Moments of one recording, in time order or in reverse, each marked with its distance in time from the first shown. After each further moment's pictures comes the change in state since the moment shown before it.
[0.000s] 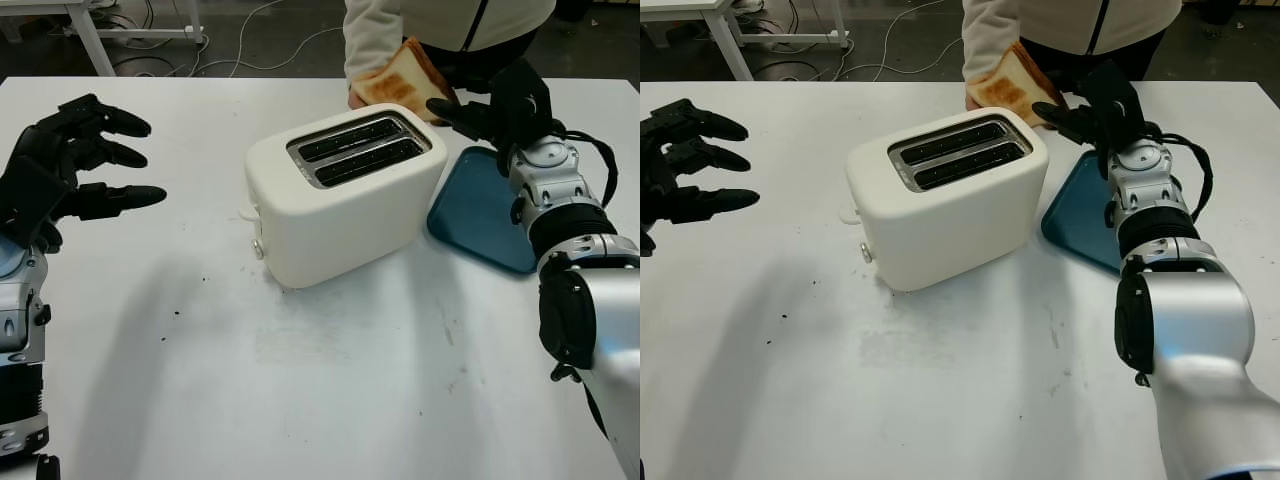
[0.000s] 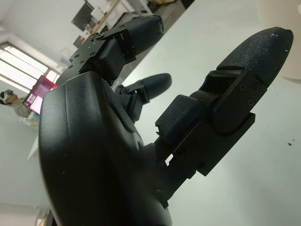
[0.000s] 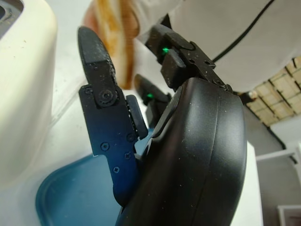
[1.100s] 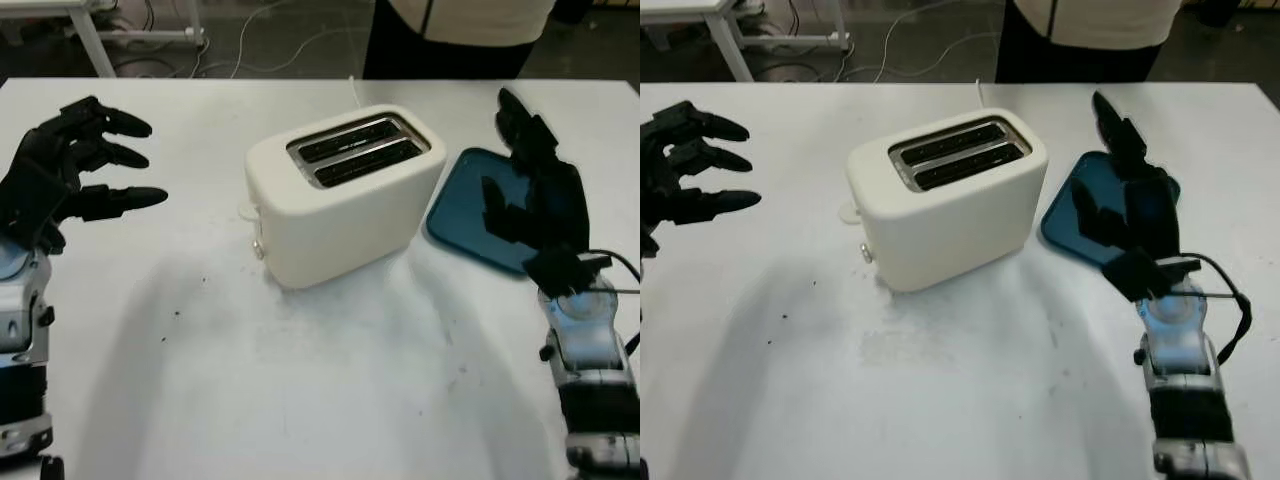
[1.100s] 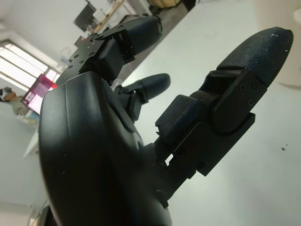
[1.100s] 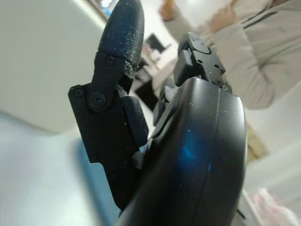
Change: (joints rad) left arm 0.025 -0.041 0.012 -0.019 -0.010 -0.002 0.019; right arm 0.927 0.048 -0.008 -1.151 0.063 -0.221 -0.055
